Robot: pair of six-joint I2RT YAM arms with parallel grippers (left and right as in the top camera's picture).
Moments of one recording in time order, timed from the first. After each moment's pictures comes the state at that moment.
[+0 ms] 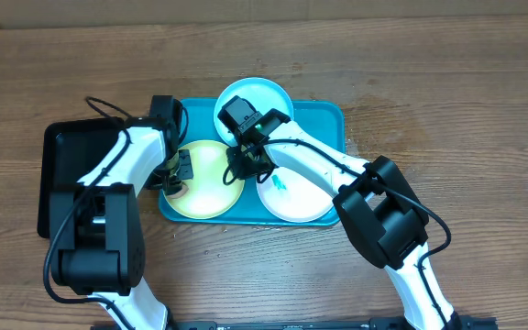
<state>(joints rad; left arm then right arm) -0.05 1.89 1.18 -0.84 -0.19 -0.29 0.74 2.28 1.77 -0.83 -0.13 0.44</state>
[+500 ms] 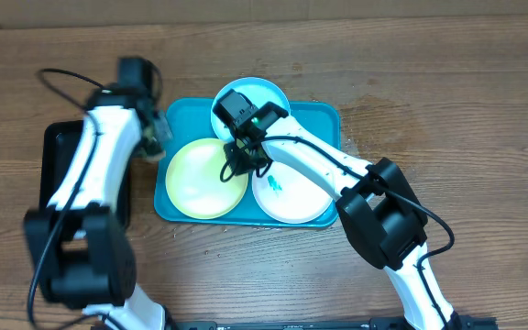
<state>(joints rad) 0.05 1.79 1.45 -0.93 -0.14 -0.36 0.75 2.28 1.90 -0.95 -0.05 0.38</state>
